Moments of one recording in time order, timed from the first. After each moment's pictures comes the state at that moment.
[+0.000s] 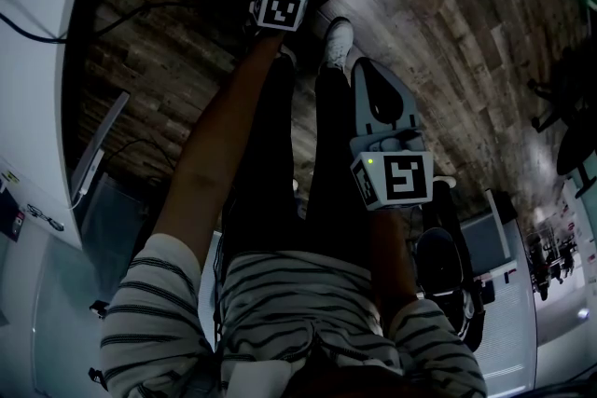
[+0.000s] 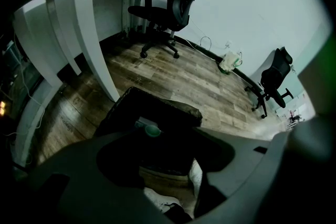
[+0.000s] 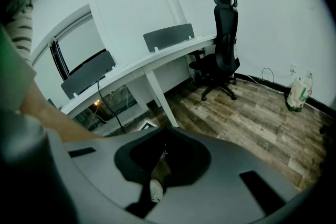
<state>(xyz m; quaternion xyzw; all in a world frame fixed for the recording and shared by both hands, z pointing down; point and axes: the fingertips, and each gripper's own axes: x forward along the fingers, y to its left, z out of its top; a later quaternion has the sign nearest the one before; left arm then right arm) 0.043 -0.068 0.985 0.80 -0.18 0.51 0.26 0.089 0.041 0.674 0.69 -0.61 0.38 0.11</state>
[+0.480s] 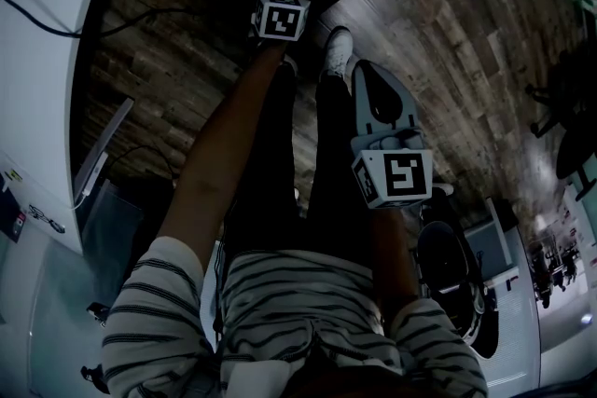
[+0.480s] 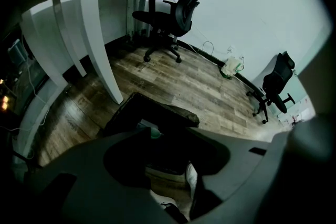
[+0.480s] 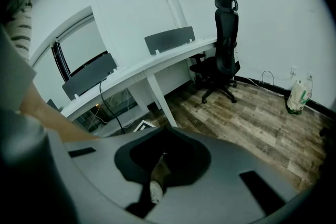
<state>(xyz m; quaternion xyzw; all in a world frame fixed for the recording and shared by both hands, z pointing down) 0.040 -0.067 0.950 0.80 -0.20 0.50 0.27 0.091 0.043 0.658 0.69 -0.61 0.37 0.11</state>
